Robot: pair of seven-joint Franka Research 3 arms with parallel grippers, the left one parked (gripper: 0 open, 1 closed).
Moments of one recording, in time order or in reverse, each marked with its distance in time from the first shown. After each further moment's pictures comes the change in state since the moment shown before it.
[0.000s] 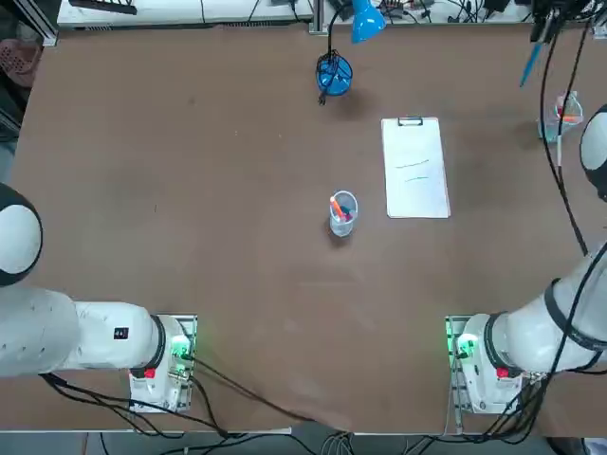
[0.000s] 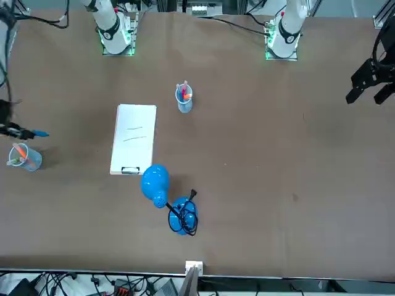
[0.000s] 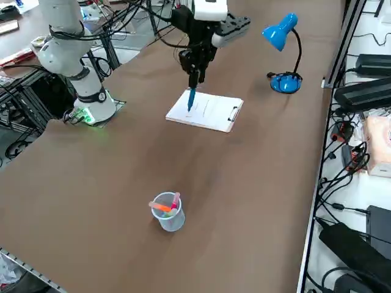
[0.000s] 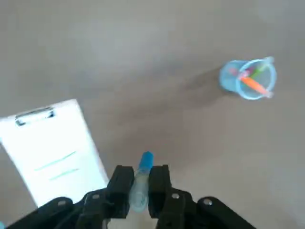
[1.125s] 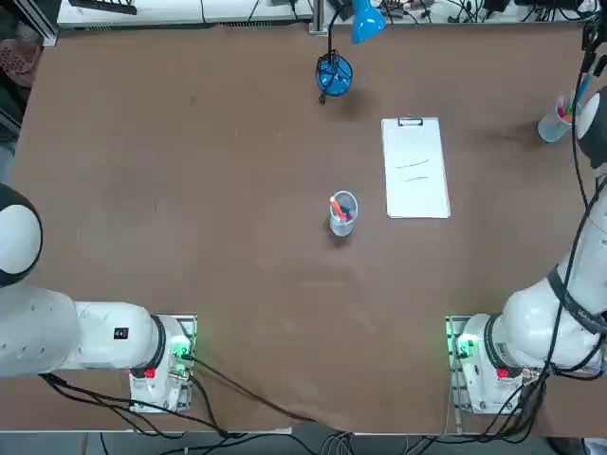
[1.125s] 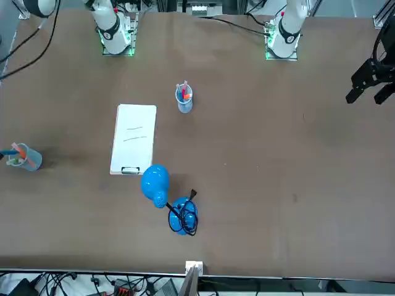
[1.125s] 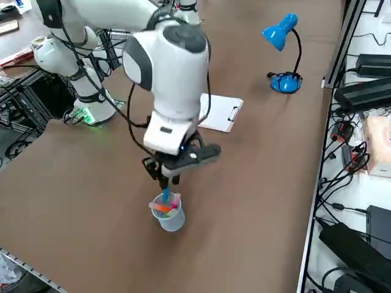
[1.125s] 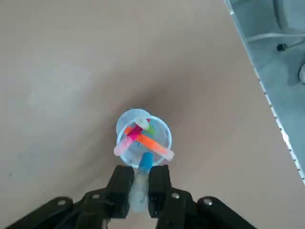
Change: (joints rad) arm -0.357 0.317 -0.021 0.188 -0.054 0.218 0.089
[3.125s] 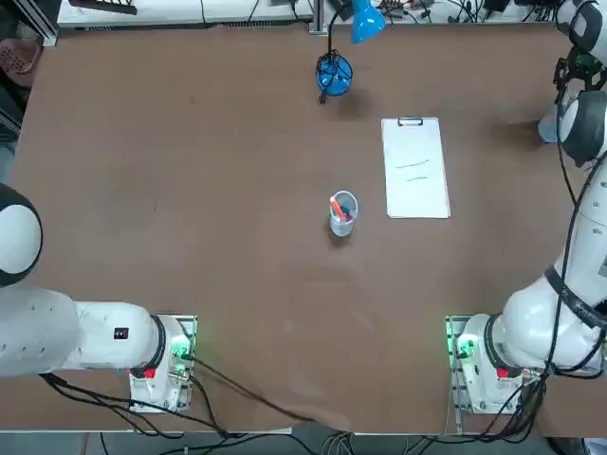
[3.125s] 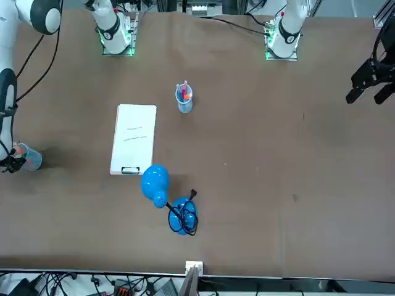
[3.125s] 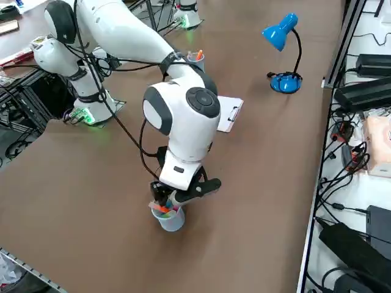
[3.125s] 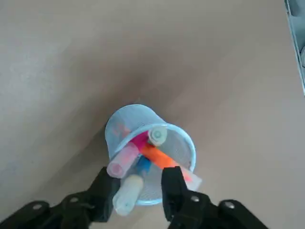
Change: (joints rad) arm -0.004 0.180 0.002 -0.026 -0.004 0.080 0.038
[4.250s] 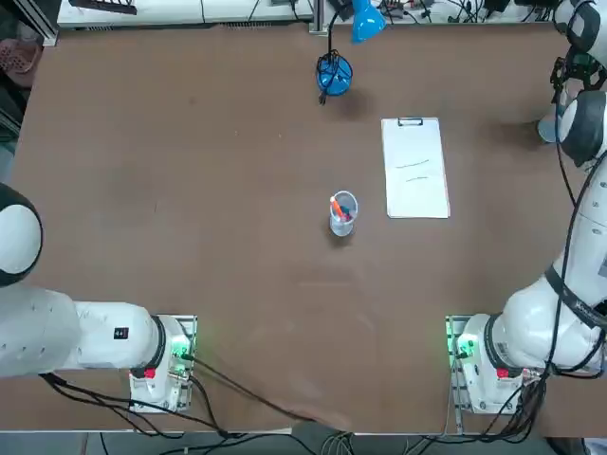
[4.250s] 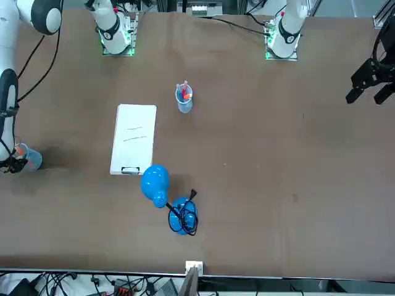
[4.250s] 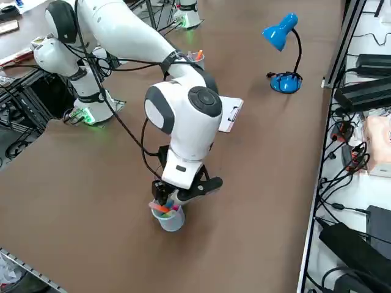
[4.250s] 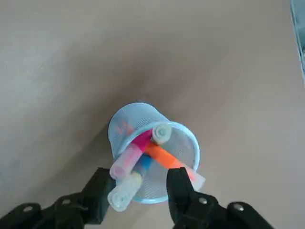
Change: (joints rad) arm 0.005 0.000 0.001 -0.002 -0.003 -0.002 -0.003
